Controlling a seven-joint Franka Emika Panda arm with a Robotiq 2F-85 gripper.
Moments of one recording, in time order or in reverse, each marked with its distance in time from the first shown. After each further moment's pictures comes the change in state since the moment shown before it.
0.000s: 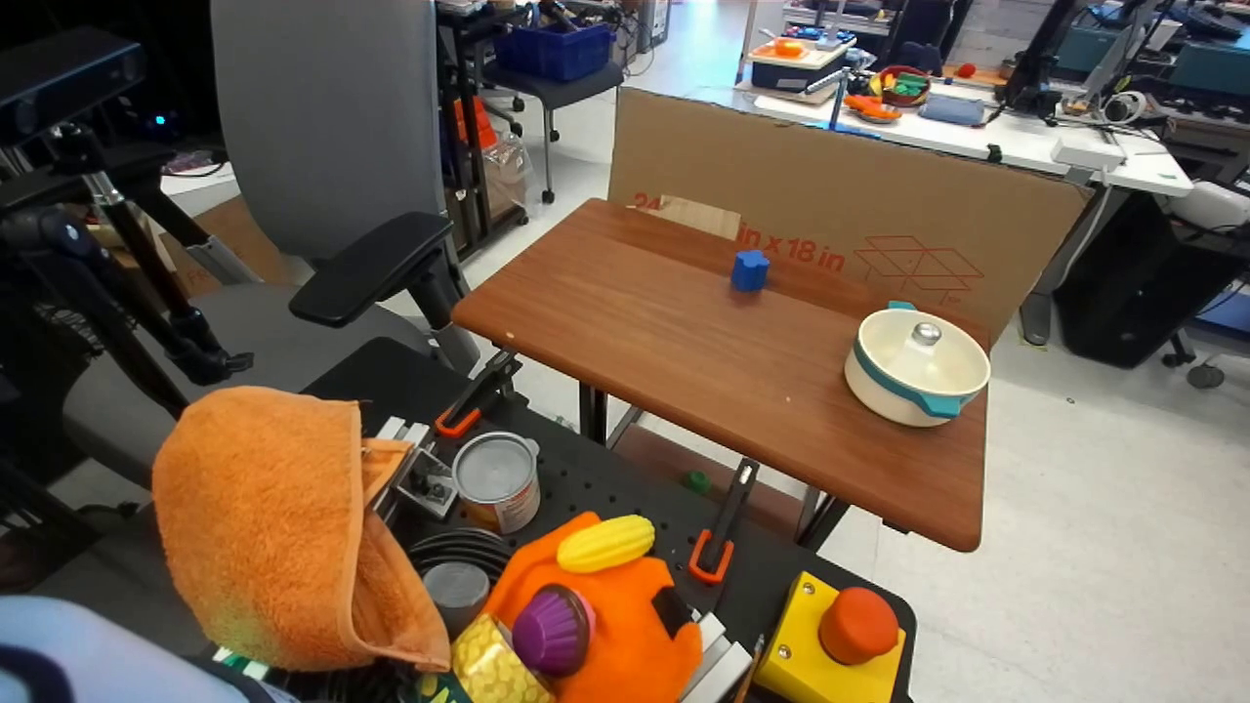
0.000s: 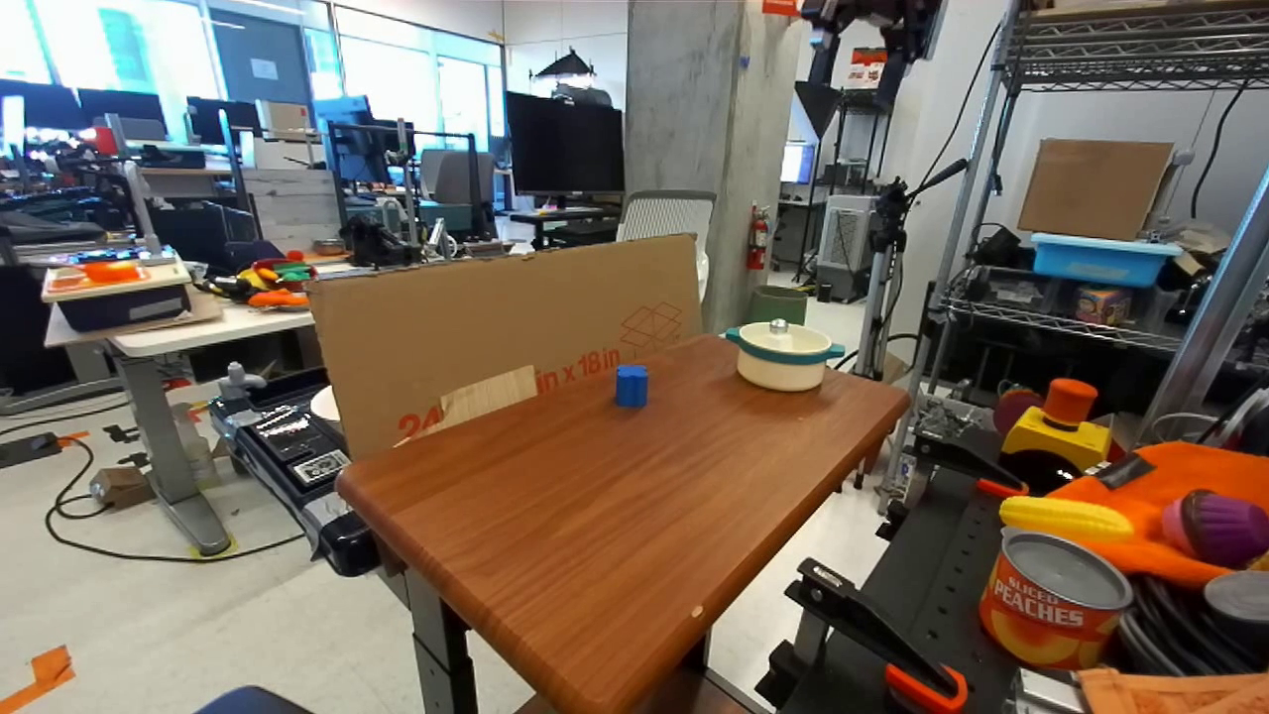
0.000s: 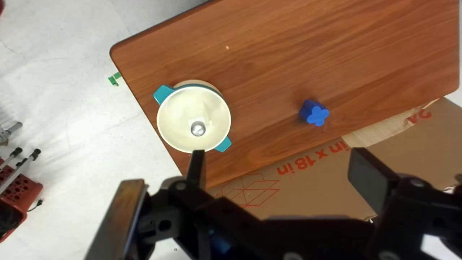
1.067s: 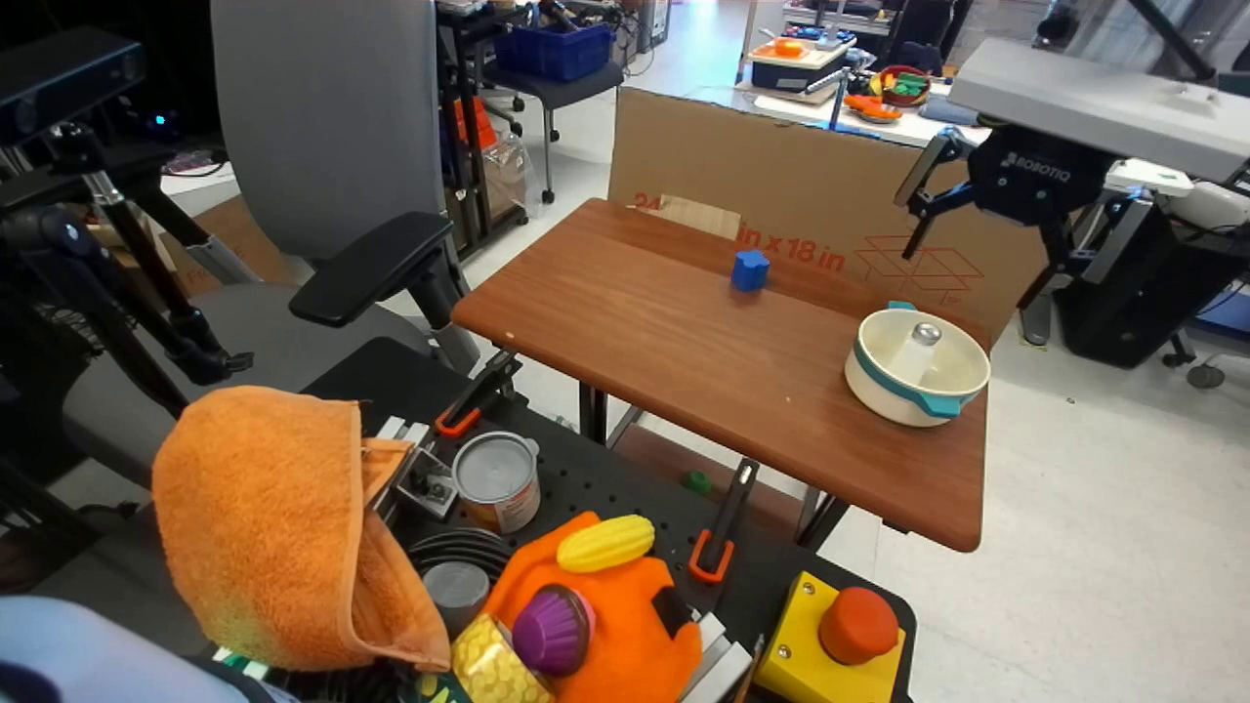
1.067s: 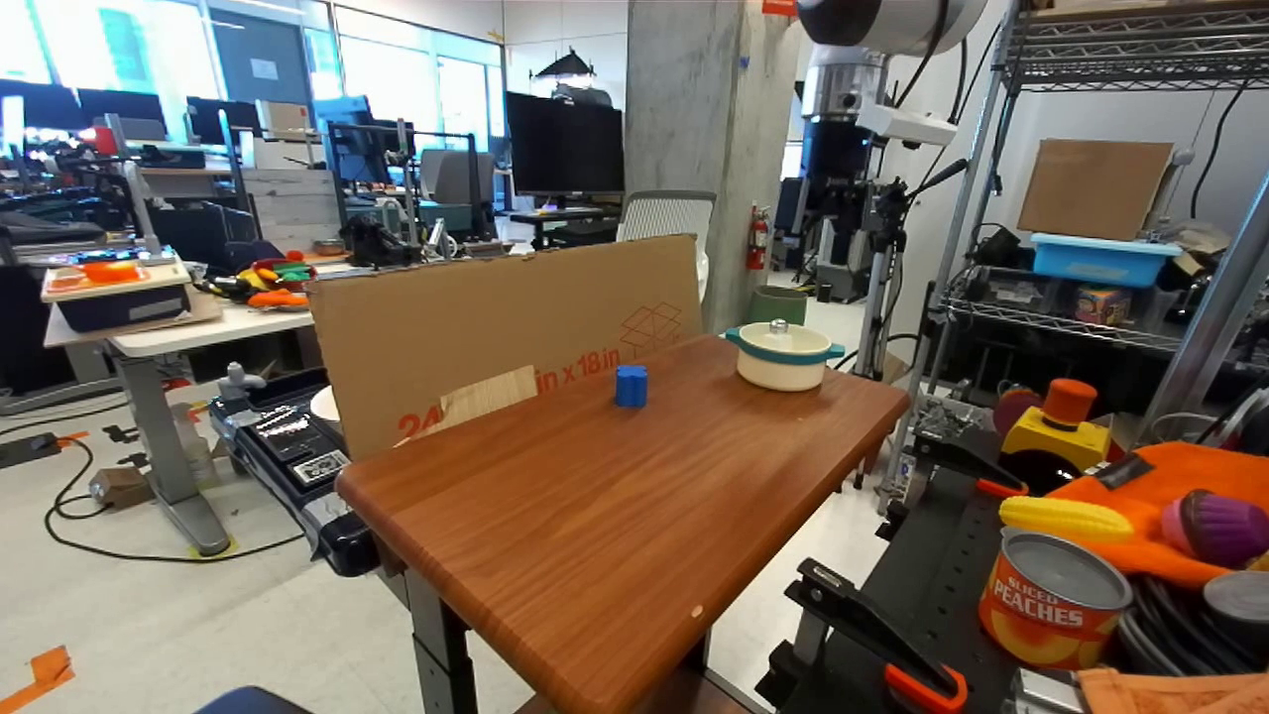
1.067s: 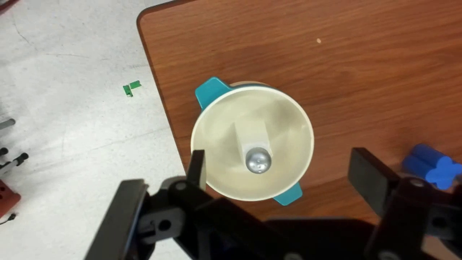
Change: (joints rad) arm -0.061 0.510 -0.037 0.186 0.019 0.173 -0.273
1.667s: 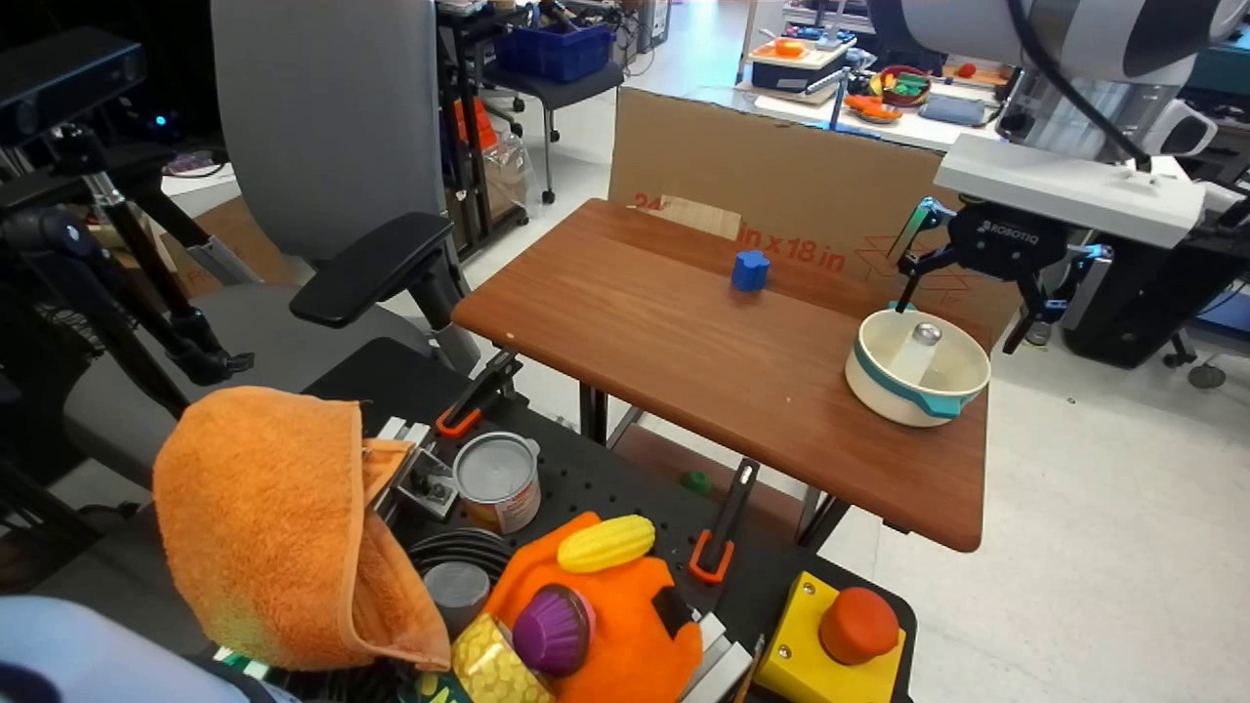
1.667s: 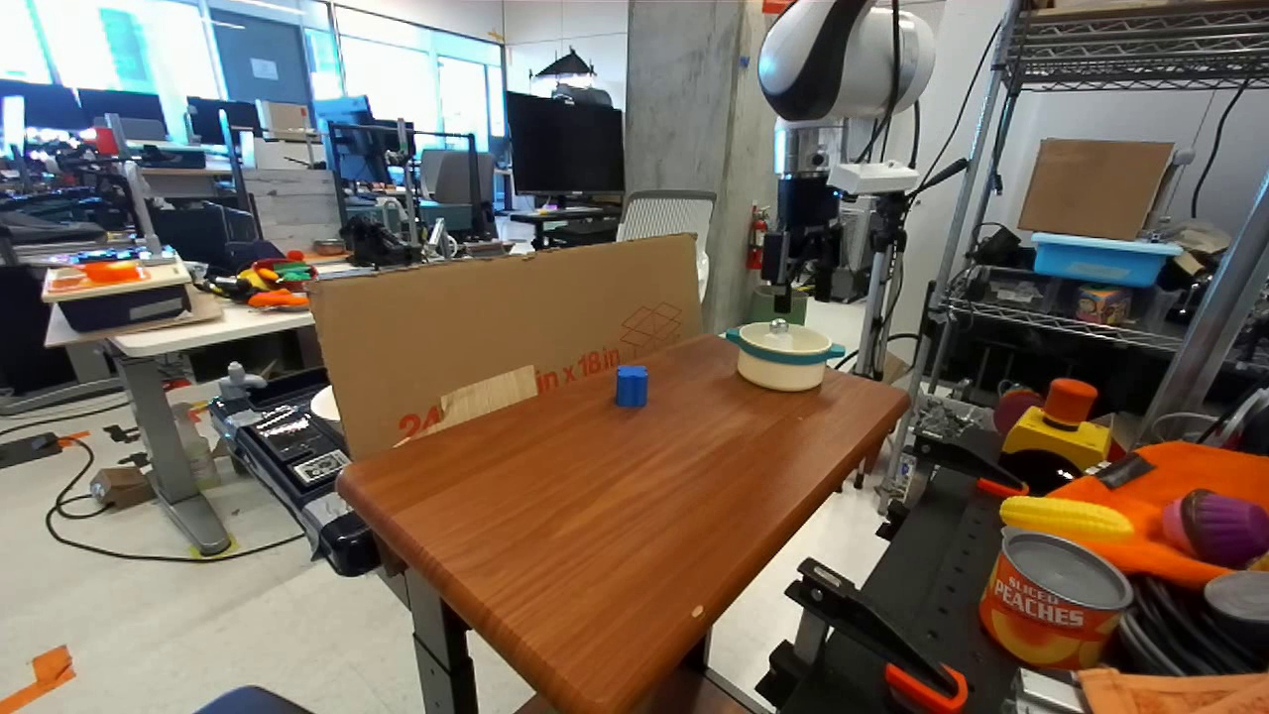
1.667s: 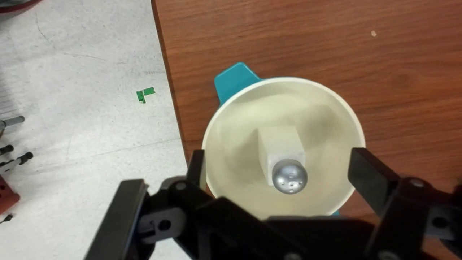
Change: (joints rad) arm -0.005 0.193 0.010 0.139 -0.069 -0.001 0.000
